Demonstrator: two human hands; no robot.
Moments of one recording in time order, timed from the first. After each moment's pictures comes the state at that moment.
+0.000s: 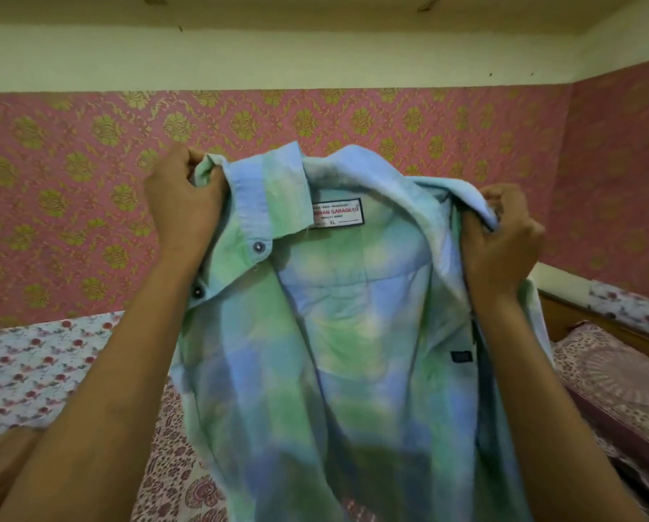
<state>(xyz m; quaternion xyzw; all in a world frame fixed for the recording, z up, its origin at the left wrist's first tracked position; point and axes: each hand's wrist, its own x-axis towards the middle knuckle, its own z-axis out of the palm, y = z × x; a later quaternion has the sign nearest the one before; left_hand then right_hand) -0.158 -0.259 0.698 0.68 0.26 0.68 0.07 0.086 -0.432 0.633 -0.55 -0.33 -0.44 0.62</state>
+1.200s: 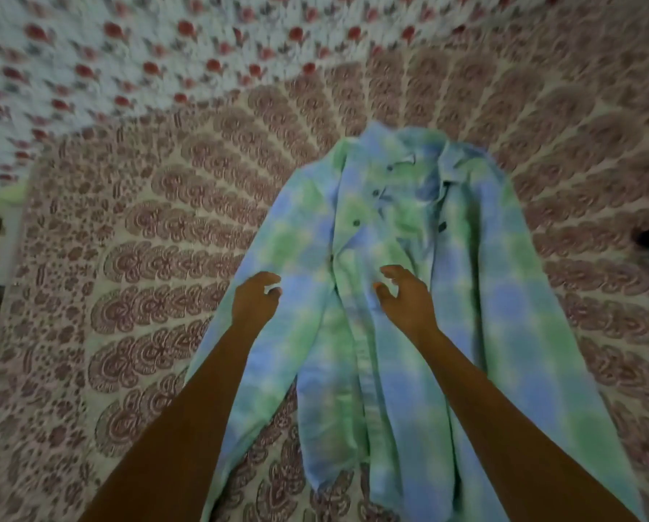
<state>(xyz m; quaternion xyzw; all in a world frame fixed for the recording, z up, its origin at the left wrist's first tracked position) 0.055 -0.064 0.015 0.72 0.59 0.01 0.35 0.248 -0.210 0.016 -0.83 -0.31 0.33 0.31</state>
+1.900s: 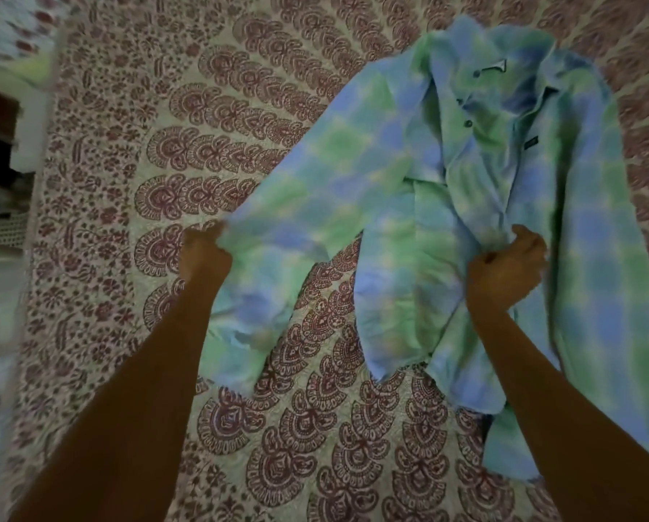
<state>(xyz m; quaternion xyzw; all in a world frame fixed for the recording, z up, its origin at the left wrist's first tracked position) -0.138 -0.066 -0.012 0.69 0.70 -0.01 0.18 0.178 -0.266 -0.009 -0.96 -0.15 0.01 0.26</state>
